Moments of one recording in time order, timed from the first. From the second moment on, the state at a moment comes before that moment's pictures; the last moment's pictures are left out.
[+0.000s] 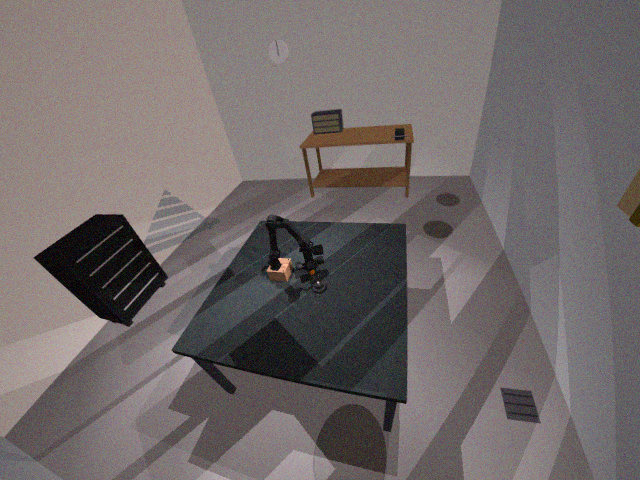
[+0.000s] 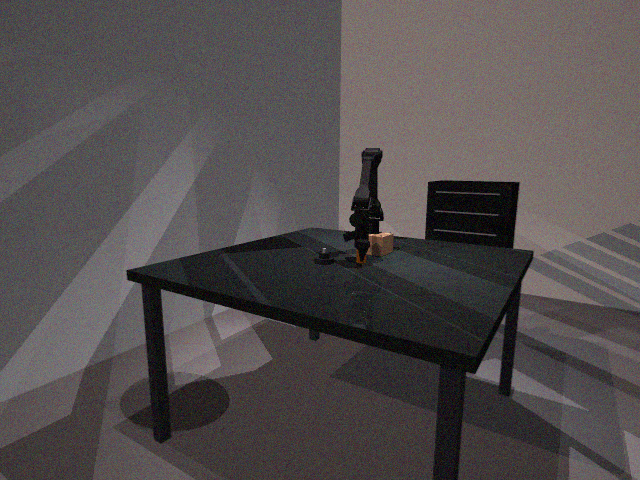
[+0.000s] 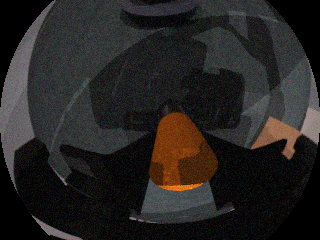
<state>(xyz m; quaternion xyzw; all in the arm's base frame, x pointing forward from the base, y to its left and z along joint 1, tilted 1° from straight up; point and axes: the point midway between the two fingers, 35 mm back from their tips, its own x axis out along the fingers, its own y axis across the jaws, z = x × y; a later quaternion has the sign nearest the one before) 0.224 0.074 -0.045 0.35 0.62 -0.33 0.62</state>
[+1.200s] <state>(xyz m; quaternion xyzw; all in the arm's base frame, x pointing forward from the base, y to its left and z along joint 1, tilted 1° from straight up) 0.230 0.071 0.095 0.36 0.61 -0.33 0.63</state>
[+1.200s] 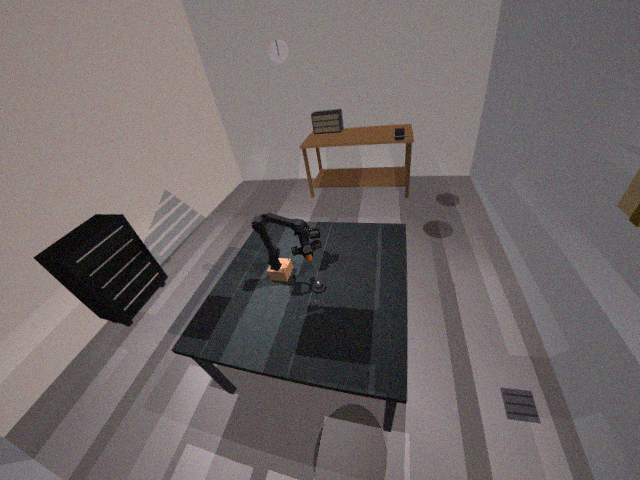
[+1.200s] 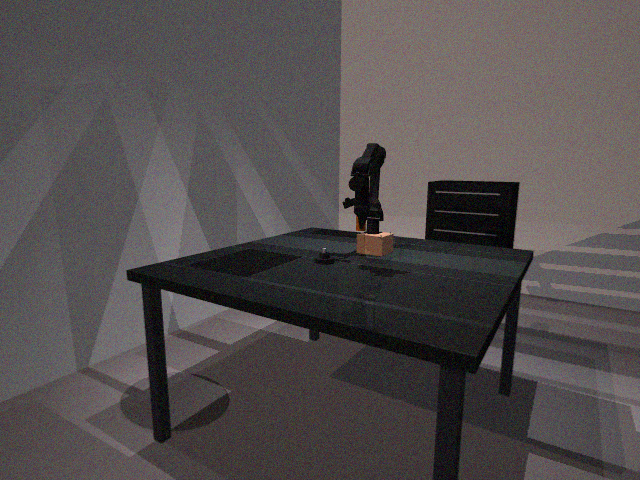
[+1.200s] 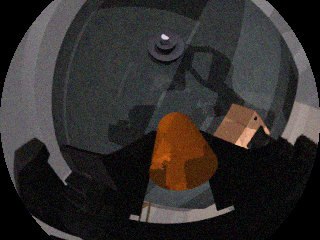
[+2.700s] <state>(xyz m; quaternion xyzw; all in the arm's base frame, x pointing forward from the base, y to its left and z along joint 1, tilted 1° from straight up) 0.241 0.104 0.180 0.59 0.39 -0.03 0.71</state>
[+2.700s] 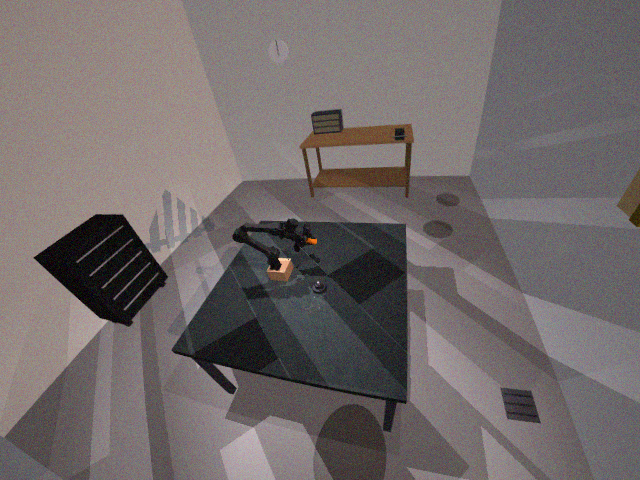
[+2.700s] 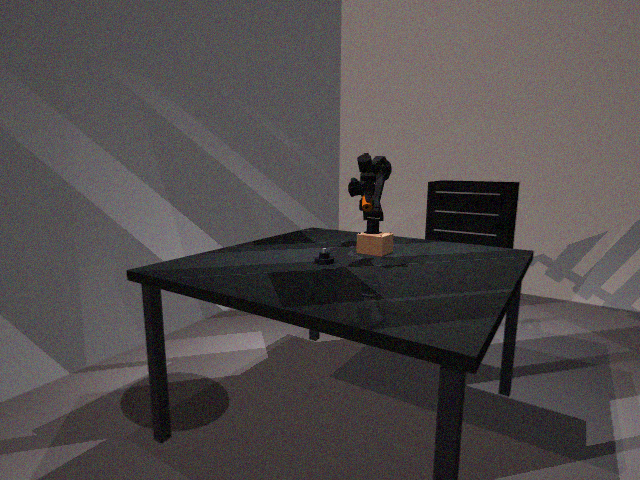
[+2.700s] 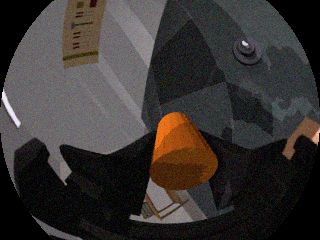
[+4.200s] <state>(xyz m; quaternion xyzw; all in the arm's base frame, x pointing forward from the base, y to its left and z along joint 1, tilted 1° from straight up) 0.239 0.104 0.176 0.61 0.36 0.01 0.70</state>
